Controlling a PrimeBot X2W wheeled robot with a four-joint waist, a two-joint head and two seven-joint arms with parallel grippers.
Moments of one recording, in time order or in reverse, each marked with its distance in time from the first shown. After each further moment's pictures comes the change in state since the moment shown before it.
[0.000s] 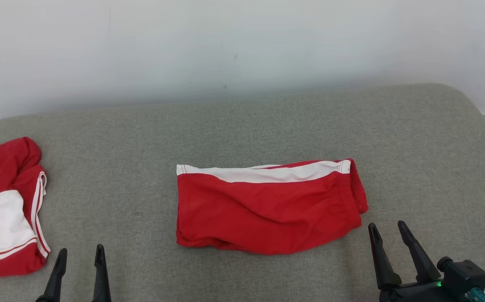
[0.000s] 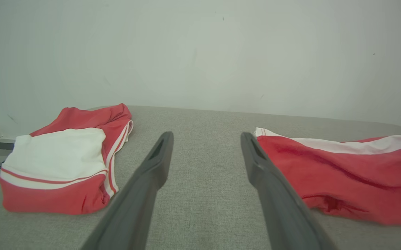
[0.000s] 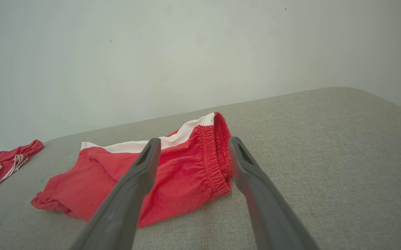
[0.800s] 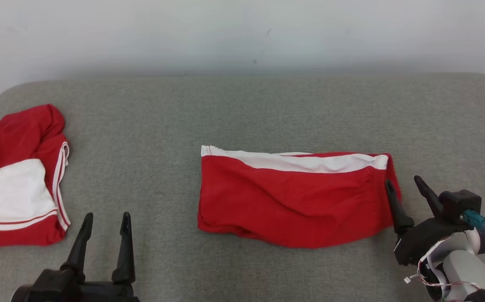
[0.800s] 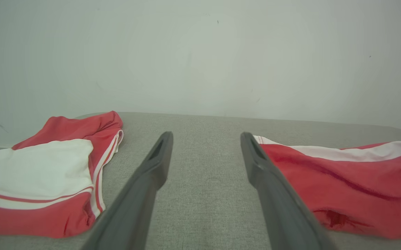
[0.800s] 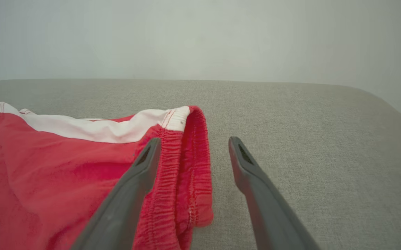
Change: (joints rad) left arm -0.120 -0.040 -0.039 0.027 0.051 -0.059 0.000; right arm -0.397 -0.120 0.079 0.467 -0.023 0.000 0.034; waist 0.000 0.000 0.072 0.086
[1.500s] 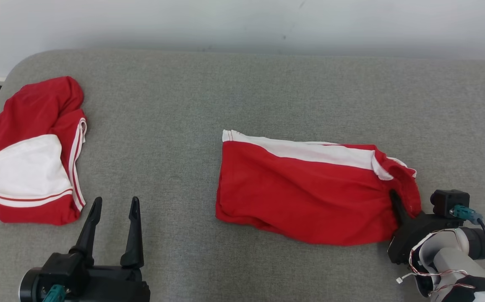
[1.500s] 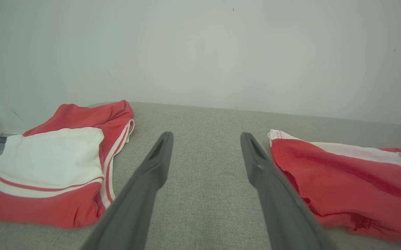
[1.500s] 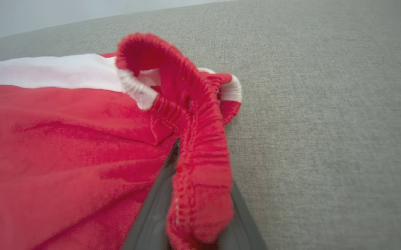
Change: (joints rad) left arm -0.073 -0.001 -0.045 0.031 -0.020 0.020 0.000; right arm -0.170 0.027 0.143 0.371 0.189 0.000 -0.021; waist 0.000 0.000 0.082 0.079
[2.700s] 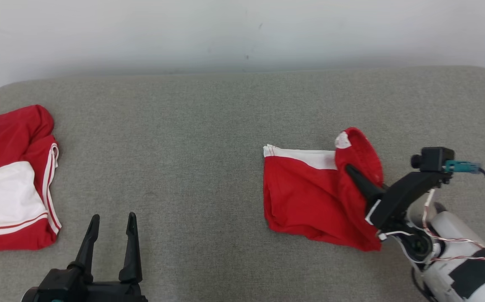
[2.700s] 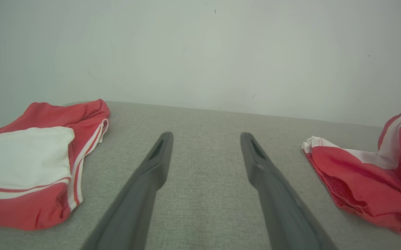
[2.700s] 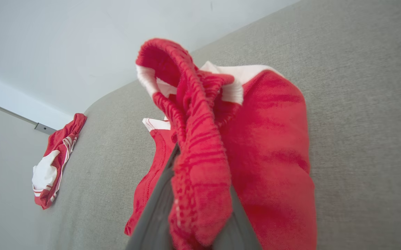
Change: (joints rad) left arm 0.065 -0.001 -0.005 -0.017 -0.027 0.040 0.000; right arm -0.014 -0.129 0.203 -0.457 0.593 0.000 0.385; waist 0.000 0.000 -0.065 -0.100
